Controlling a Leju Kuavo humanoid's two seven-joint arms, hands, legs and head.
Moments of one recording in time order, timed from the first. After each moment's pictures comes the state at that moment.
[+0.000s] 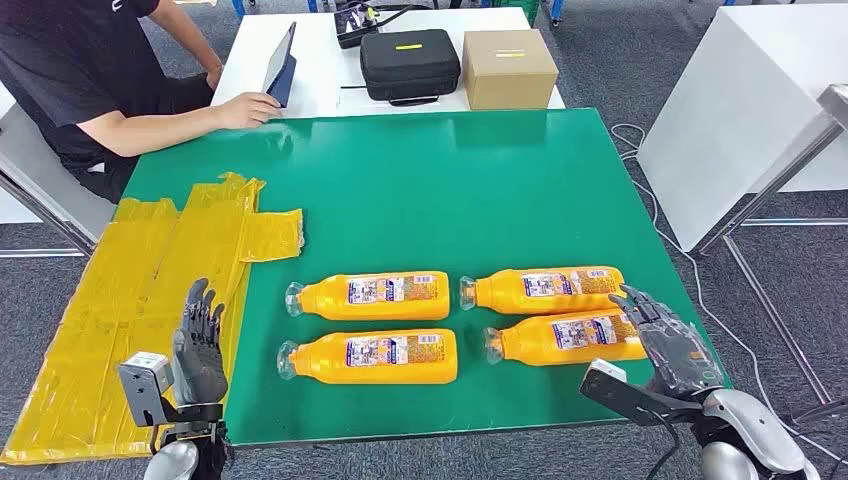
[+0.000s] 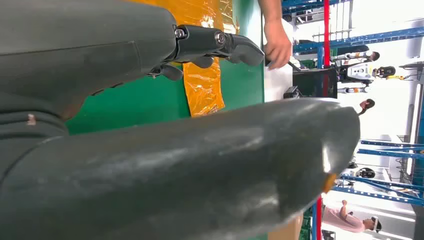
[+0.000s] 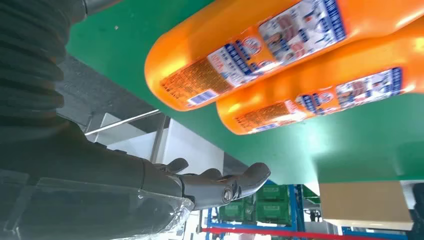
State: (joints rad) left arm -0.07 -0.20 0.04 -1.25 -0.04 0.02 -0.54; right arm 0.26 -0.30 -0.20 -1.86 0.92 0.22 -0.15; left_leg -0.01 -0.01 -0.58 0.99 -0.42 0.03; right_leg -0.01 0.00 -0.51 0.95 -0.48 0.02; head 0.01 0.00
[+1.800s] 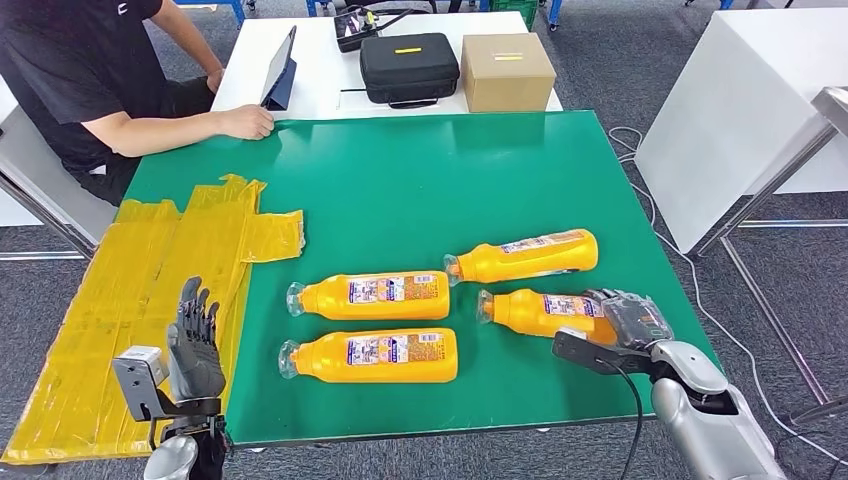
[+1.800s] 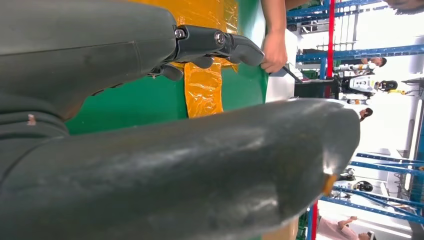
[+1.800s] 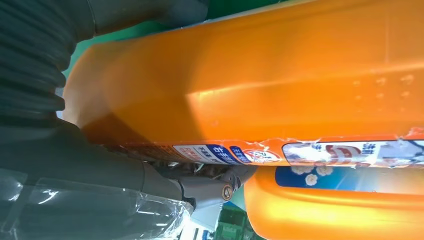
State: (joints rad) left arm -0.09 -0.19 0.03 -1.22 0.02 0.07 -0.52; right arm -0.13 -0.40 0.11 -1.22 0.96 0.10 -0.11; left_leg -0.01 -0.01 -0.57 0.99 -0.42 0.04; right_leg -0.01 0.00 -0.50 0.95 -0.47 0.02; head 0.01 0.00
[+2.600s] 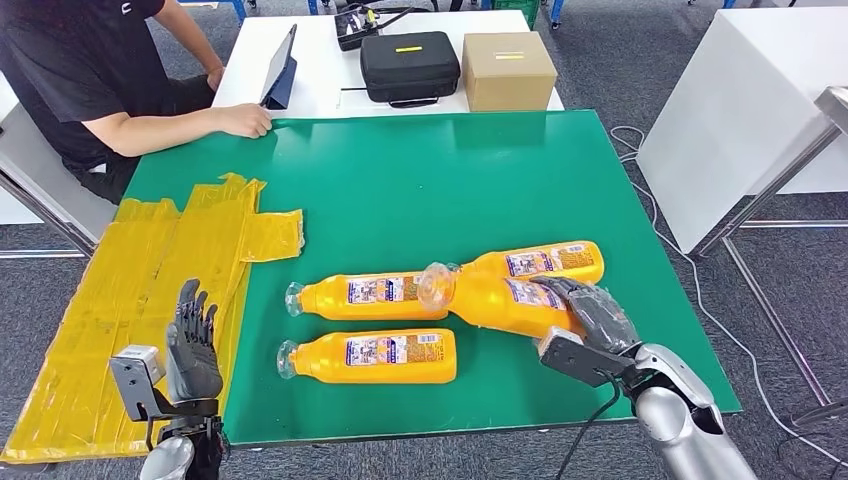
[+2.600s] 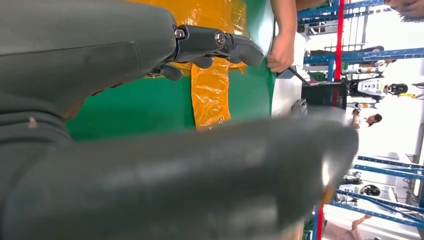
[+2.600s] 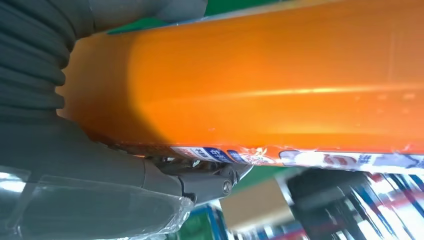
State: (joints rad) left arm -0.09 -0.19 0.03 -1.22 0.03 0.06 -0.50; right arm 0.00 -0.33 0.12 -1.62 0.56 0.12 -0.28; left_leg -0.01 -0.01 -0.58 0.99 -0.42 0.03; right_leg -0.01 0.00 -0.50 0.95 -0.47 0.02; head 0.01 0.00
